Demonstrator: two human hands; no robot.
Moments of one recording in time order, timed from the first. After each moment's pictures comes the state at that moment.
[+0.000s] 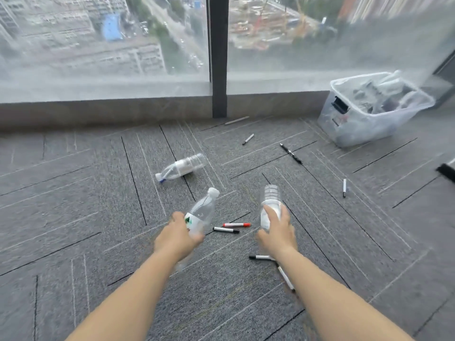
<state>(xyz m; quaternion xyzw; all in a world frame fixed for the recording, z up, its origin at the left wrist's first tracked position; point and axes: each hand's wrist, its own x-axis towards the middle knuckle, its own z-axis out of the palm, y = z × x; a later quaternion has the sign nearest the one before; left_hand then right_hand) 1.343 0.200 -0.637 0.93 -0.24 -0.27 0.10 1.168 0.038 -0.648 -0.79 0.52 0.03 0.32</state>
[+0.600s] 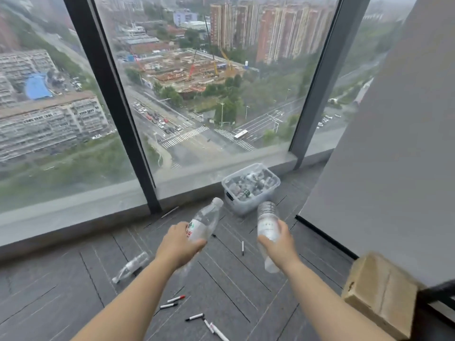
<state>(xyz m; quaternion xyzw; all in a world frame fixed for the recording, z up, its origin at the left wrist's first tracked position) 1.175 0.023 -0.074 0.85 -0.39 -0.29 0.20 0.938 -0.078 -0.077 -0.60 0.62 -0.20 0.47</state>
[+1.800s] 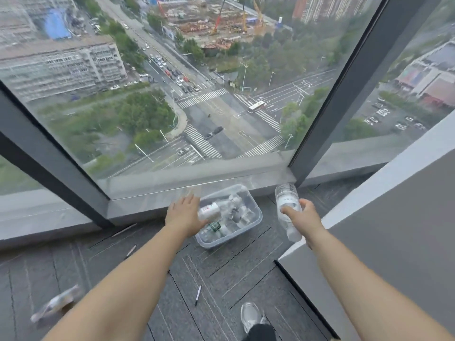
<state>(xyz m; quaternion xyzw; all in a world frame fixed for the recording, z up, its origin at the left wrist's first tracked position) 1.174 -0.509 -0.082 0.85 -0.48 -0.21 -0.01 0.918 -0.645 -0.025 -0.56 0.63 -0.15 0.52</state>
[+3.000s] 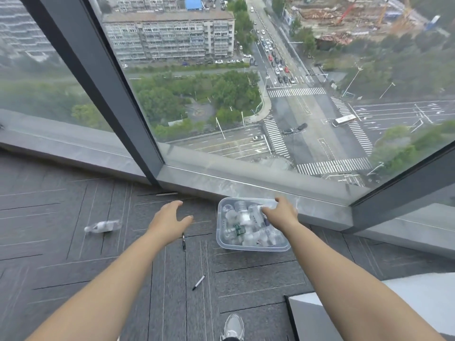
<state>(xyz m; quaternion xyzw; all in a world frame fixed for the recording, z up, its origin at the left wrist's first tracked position) 1.171 -0.475 -0.065 0.93 -0.10 -0.28 0.22 1.064 -0.744 -0.088 -0.80 0.44 0.14 0.38</state>
